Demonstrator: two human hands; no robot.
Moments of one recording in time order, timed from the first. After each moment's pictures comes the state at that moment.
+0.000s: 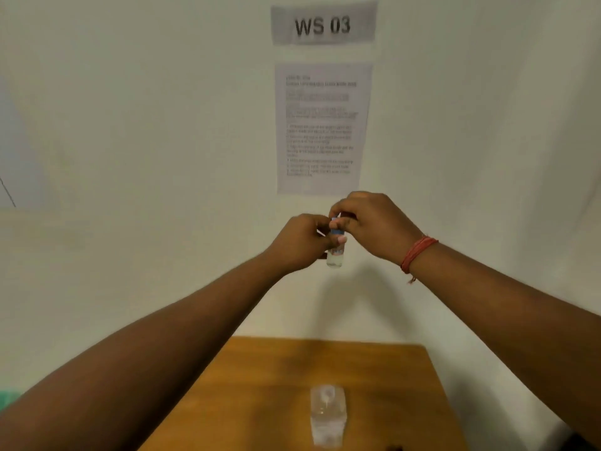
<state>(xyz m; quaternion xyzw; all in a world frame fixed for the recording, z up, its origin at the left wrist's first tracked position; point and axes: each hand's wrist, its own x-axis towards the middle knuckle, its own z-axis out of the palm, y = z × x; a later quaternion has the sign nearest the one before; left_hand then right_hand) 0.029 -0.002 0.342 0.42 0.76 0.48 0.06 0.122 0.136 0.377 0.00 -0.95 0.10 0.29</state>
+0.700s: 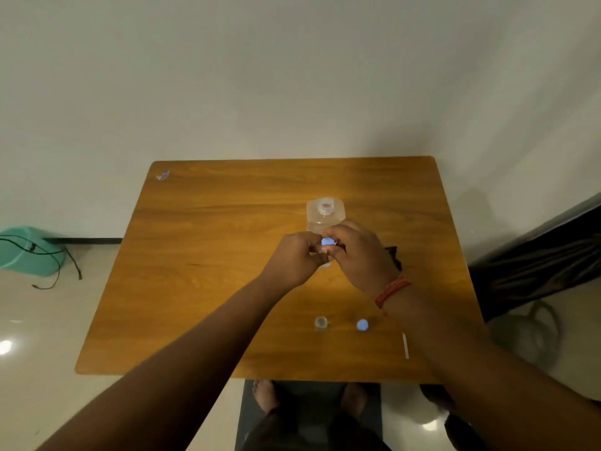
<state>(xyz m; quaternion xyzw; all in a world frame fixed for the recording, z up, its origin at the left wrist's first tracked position) 0.124 -0.068 -0.016 0.36 0.82 0.39 0.24 0.216 0.063 -0.004 -0.13 -0.92 0.35 0.09</state>
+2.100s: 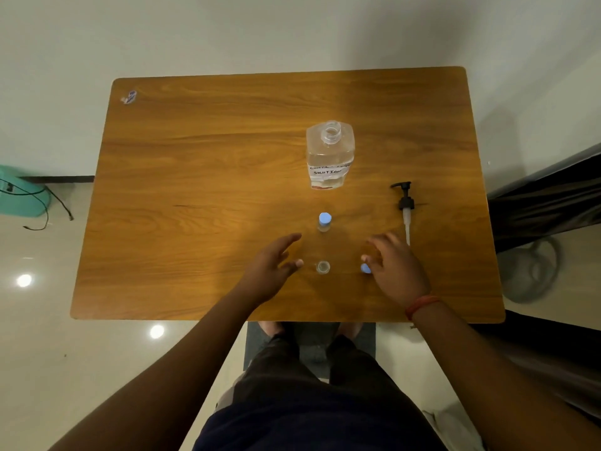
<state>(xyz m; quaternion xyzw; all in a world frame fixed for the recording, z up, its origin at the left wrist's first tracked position) 0.170 -0.164 -0.120 0.21 0.80 0.37 0.42 0.323 0.061 -0.125 -0.29 -0.90 0.31 -0.09</state>
